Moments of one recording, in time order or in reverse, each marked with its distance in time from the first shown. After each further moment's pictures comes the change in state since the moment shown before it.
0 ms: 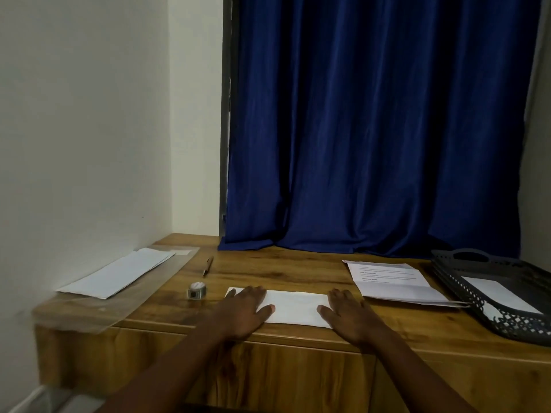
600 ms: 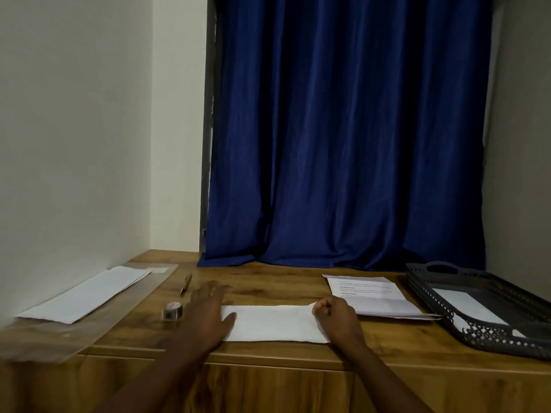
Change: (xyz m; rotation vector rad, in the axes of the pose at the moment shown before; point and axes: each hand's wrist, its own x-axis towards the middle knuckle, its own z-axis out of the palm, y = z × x) left_hand 0.005 -0.014 0.001 -0.204 0.490 -0.154; right_hand -0.001 -0.004 -0.009 0.577 0.523 0.215
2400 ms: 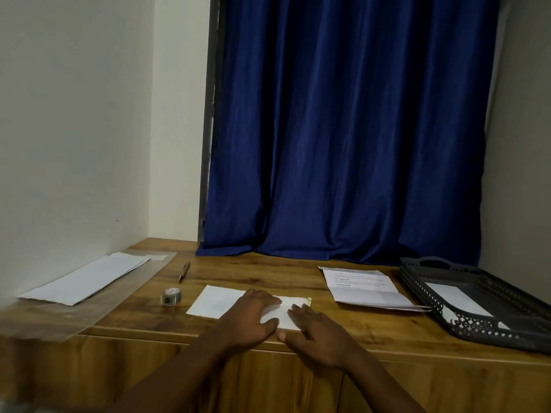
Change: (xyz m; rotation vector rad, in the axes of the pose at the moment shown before) left_hand -0.017 0.069 0.023 -0.129 -0.326 0.310; right_hand -0.047 -0.005 -0.016 -0.418 -0.547 -0.422
